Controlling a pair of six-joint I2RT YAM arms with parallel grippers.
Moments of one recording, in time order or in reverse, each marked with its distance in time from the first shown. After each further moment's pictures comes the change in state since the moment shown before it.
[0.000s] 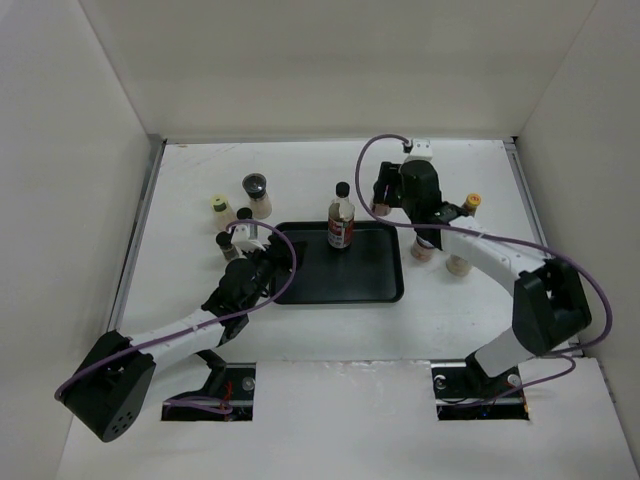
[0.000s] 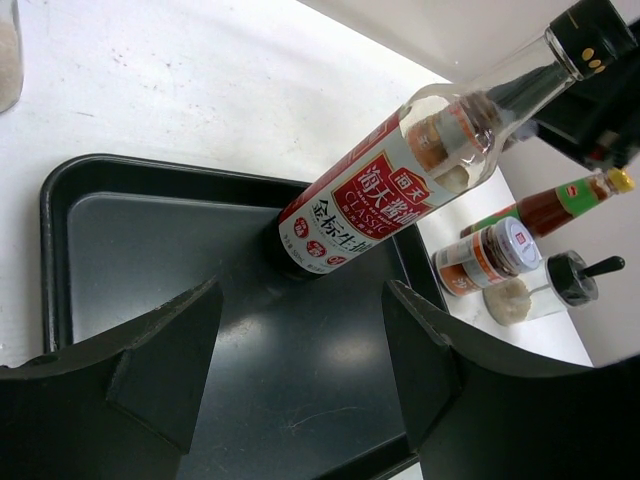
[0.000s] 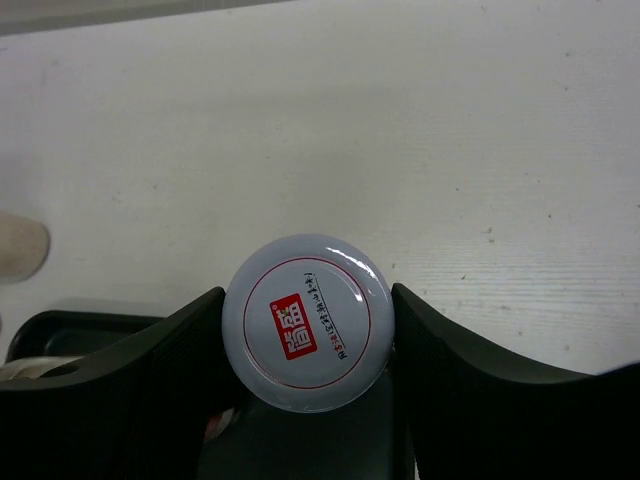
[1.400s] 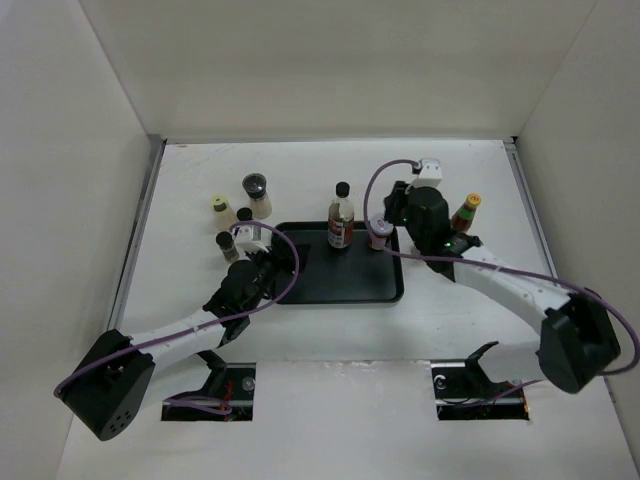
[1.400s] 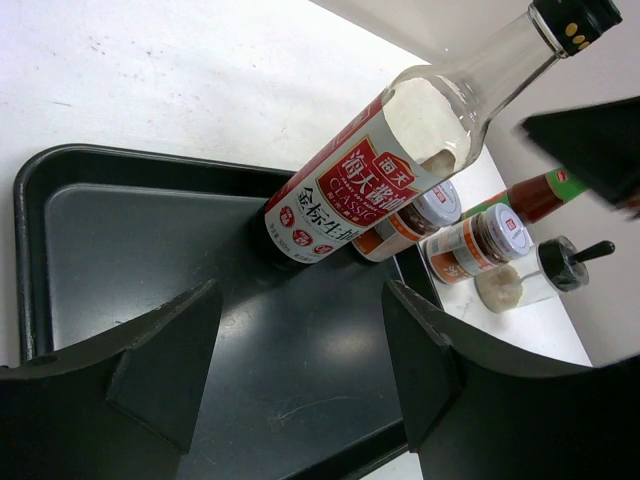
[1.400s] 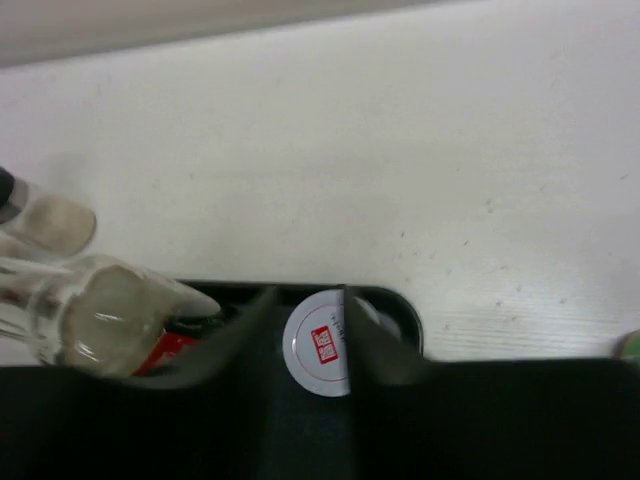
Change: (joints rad) left arm -0.031 0.002 0.000 0.000 -0.001 0.000; right arm 0.099 -0.204 -0.238 0.103 0.097 0.024
